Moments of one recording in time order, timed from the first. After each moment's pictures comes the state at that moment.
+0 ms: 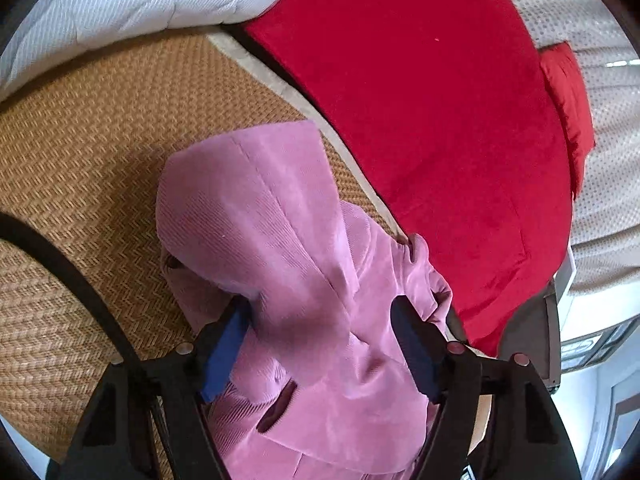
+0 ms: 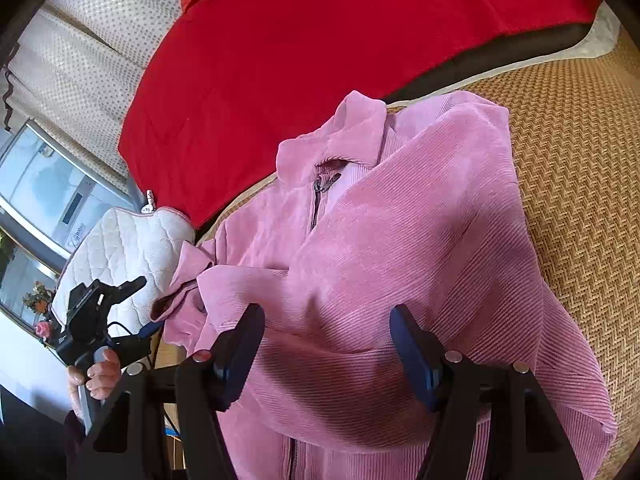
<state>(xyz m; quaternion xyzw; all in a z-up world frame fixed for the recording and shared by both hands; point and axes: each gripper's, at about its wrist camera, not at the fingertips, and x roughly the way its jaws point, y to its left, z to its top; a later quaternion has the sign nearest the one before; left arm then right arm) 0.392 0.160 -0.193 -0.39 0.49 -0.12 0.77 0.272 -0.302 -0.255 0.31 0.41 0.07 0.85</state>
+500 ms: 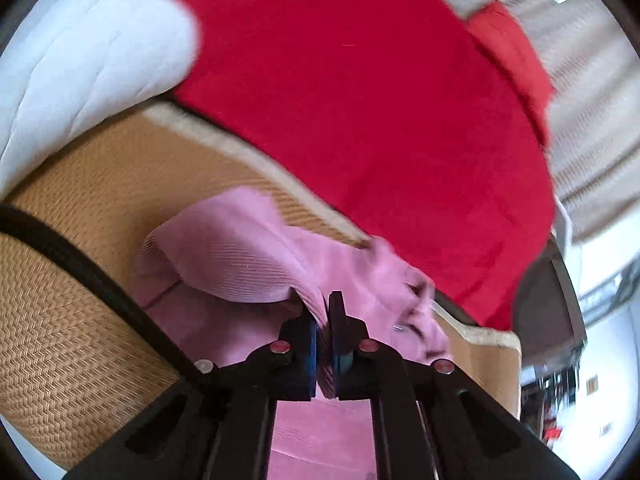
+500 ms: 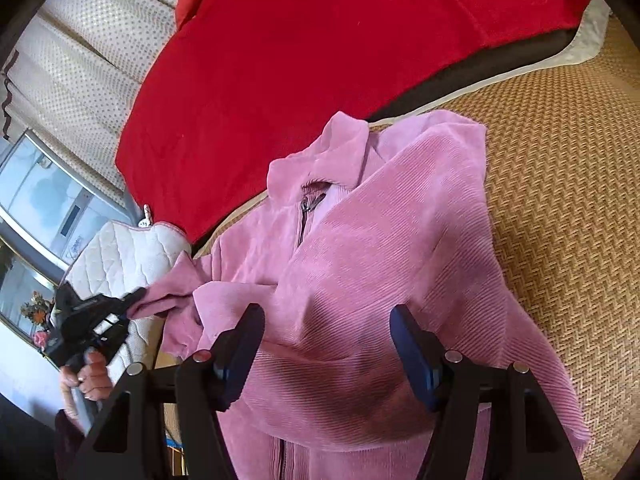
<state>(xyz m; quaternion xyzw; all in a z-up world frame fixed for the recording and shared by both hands) 0.385 0.099 -0.121 -0.28 0.44 -0.17 0.84 0.261 -0.321 -0.246 0.32 0.39 0.05 0.86</state>
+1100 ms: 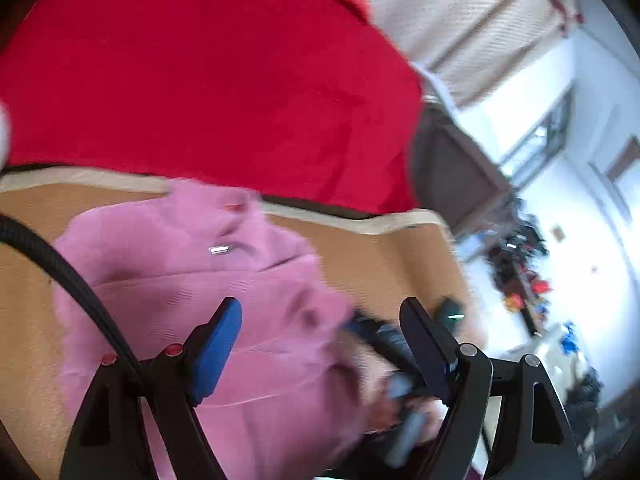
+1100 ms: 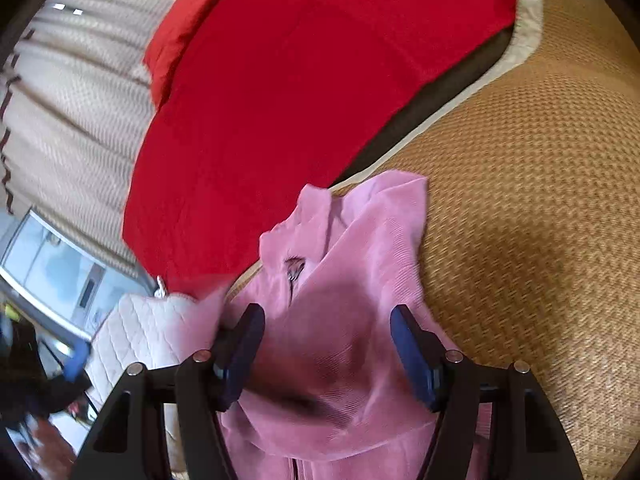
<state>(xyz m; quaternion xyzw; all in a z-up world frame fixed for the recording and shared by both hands) 0.312 -0.029 -0.058 -0.14 0.45 -0.36 0.81 0.233 -0.387 -0.229 0.42 0.32 0.00 0.85</state>
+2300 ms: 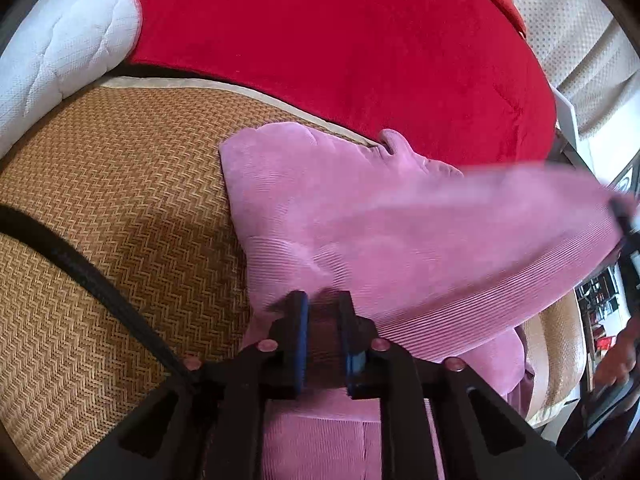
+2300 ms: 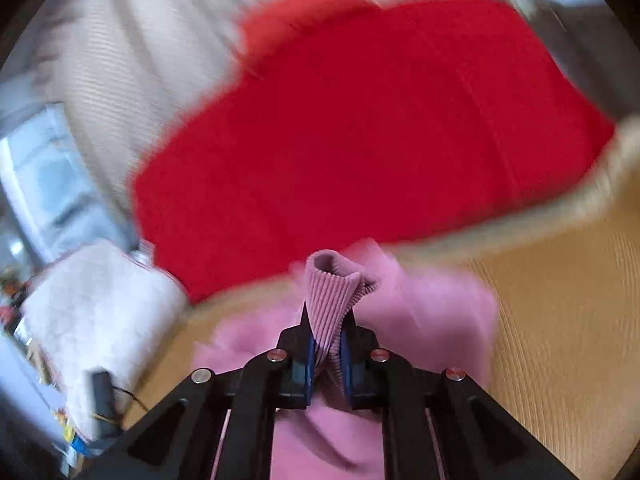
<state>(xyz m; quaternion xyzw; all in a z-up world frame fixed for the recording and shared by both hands) 0.345 0.095 -0.208 -0.14 0.47 -0.22 0.84 0.275 -0.283 -0.112 0.15 0.20 0.04 0.97</state>
